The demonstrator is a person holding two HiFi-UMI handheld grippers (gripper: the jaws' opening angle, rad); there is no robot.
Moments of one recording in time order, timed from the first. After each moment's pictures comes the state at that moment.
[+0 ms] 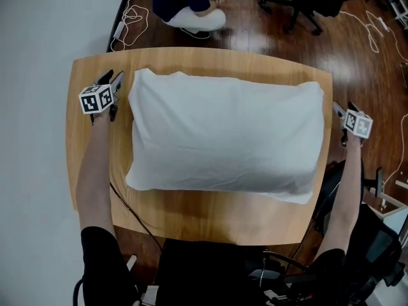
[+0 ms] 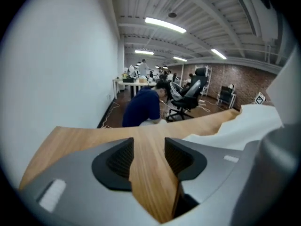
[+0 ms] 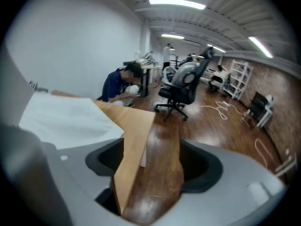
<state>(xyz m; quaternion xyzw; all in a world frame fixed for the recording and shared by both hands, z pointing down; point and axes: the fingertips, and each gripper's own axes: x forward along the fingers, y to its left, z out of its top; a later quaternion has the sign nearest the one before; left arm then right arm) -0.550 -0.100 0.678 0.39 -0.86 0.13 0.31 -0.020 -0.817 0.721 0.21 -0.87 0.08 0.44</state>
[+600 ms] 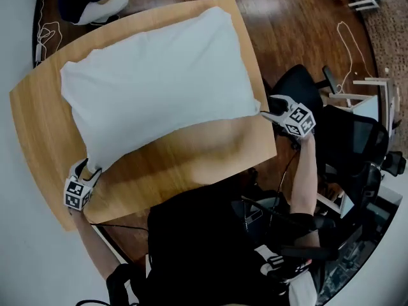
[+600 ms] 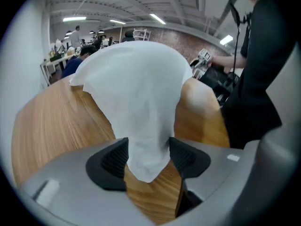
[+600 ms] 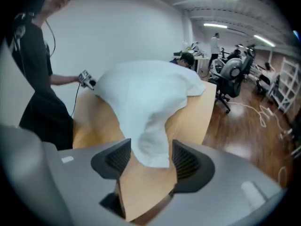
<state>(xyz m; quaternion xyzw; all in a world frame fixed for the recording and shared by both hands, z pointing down) -0.175 0.059 0.710 0.65 -0.57 0.31 0.40 0.227 -0.502 0.664 -0.08 -0.87 0.04 0.48</state>
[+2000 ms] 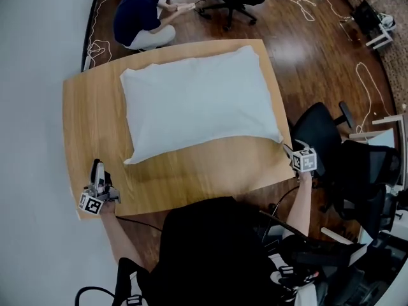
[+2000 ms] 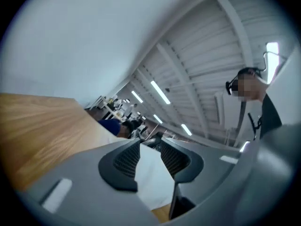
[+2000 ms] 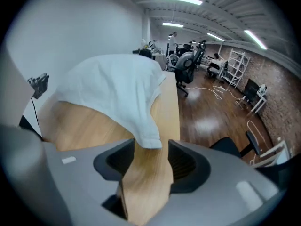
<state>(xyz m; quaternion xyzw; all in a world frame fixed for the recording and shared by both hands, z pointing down) -0.235 0.135 0.528 0.52 -0.79 -0.29 0.14 0.300 -0.462 0.673 0.20 -0.84 0.09 0.49</state>
